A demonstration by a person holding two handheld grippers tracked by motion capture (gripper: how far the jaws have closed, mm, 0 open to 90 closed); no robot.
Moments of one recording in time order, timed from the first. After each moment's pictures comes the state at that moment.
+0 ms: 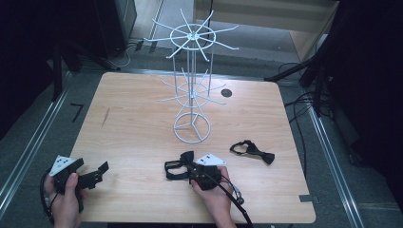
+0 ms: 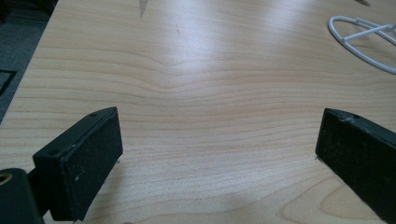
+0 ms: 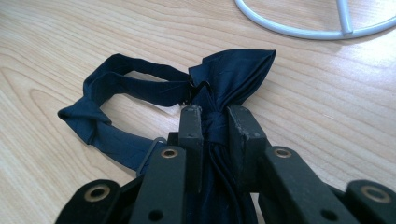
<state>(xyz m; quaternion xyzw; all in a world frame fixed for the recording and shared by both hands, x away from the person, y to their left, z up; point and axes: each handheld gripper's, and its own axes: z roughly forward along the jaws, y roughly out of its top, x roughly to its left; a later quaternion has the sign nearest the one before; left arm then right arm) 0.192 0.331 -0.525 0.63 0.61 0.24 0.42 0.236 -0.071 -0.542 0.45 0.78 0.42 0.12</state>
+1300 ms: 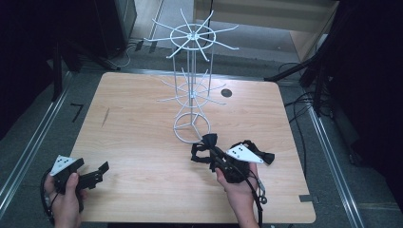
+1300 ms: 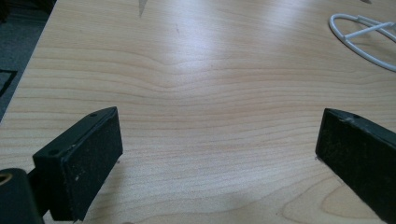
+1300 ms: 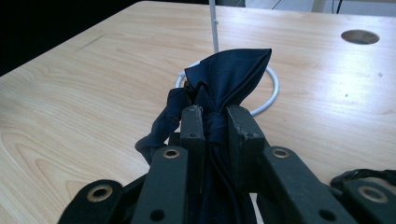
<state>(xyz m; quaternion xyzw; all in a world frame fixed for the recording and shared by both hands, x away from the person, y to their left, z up) 0.193 0.330 -0.525 0.63 0.61 0.24 0.42 0.235 -0.137 -0.482 0.45 0.71 0.50 0.19</state>
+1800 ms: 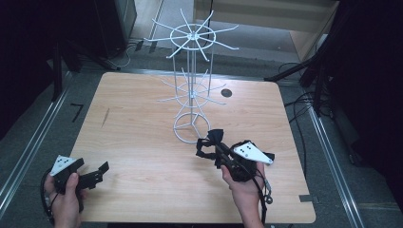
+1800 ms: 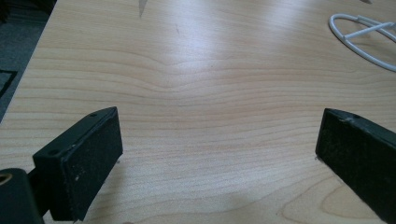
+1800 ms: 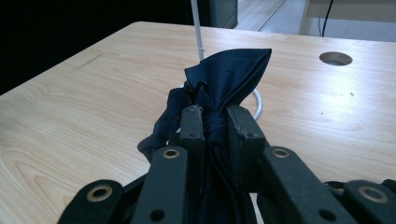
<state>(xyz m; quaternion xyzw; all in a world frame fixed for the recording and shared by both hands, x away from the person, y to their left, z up) 0.193 0.330 -0.525 0.63 0.61 0.24 0.42 0.233 -0.150 -0.466 0.45 0.70 0.52 0.21</state>
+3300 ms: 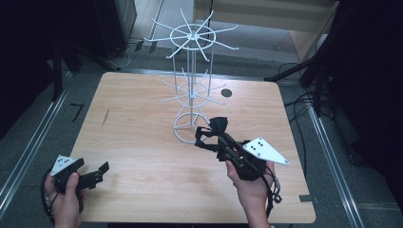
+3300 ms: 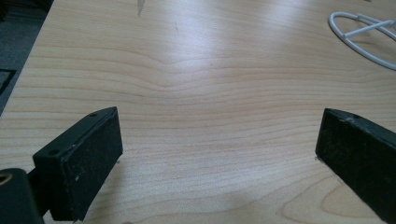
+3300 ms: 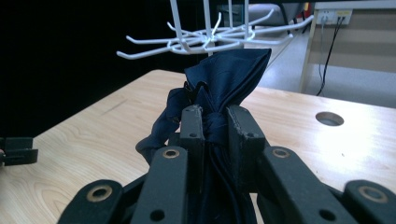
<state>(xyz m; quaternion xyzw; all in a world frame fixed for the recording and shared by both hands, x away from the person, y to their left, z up) 0.193 0.331 -0.525 0.63 0.61 0.23 0.41 0.216 -0.154 -0.407 0.41 0.67 0.57 0.24</state>
